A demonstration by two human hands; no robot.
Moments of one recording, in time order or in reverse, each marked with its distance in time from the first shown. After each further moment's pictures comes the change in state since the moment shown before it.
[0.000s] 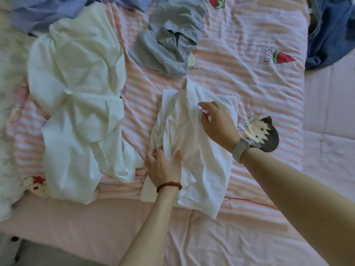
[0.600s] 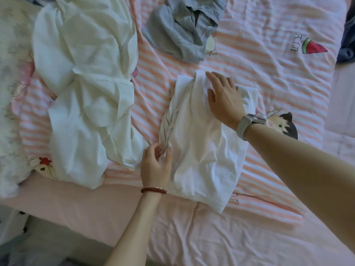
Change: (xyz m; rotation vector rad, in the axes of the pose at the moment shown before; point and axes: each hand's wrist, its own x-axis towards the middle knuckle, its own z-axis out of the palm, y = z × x) left_hand 0.007 -0.041 -0.036 -0.289 -0.051 0.048; right_hand 0.043 -0.007 0.017 -0.308 -0.036 -0.133
